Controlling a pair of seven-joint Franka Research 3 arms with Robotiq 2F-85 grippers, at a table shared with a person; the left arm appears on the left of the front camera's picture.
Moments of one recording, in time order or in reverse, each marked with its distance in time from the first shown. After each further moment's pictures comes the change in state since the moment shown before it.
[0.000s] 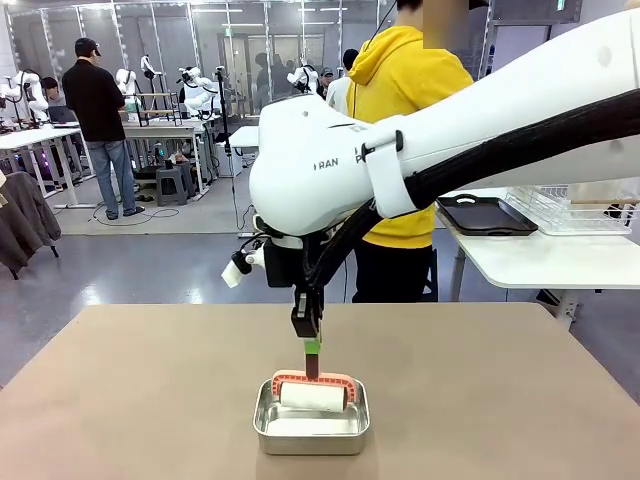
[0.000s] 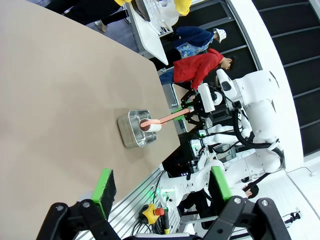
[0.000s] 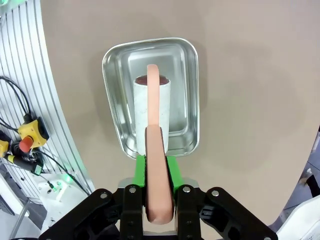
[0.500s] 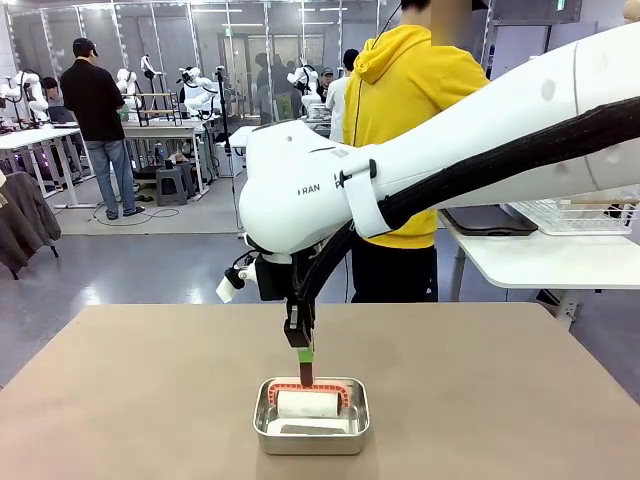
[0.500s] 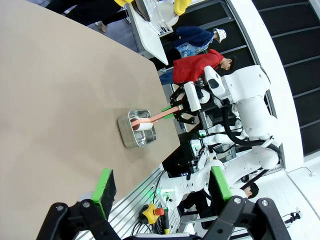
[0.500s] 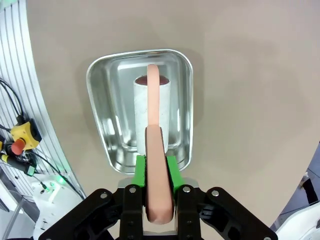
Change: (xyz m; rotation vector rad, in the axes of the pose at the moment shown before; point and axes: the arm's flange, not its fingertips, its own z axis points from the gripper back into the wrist) left arm 0.000 0.000 0.000 0.000 0.000 0.000; right arm 0.020 -0.016 -0.029 0.002 0.031 0.037
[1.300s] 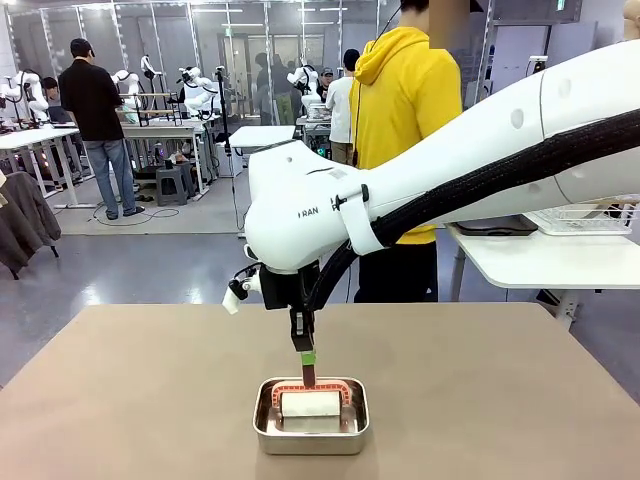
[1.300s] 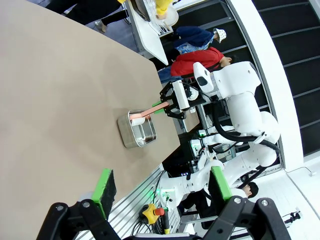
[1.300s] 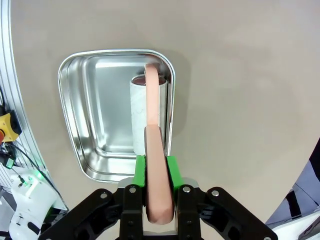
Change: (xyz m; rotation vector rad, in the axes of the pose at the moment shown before) left arm 0.000 0.000 0.000 0.000 0.000 0.000; right arm 0.003 -0.024 -0.024 -0.020 0.001 0.101
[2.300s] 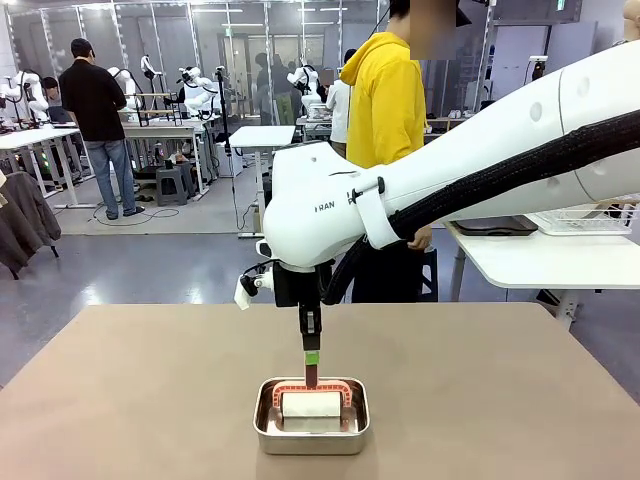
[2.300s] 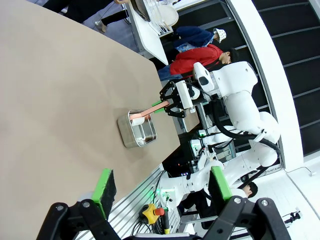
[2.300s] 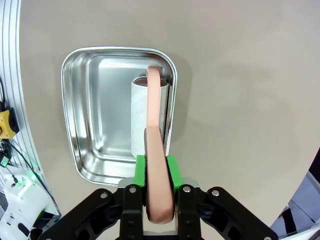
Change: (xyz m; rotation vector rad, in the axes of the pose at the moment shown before) left arm 0.000 0.000 0.000 0.000 0.000 0.000; right arm -0.018 -0.005 -0.004 0.016 -0.078 0.055
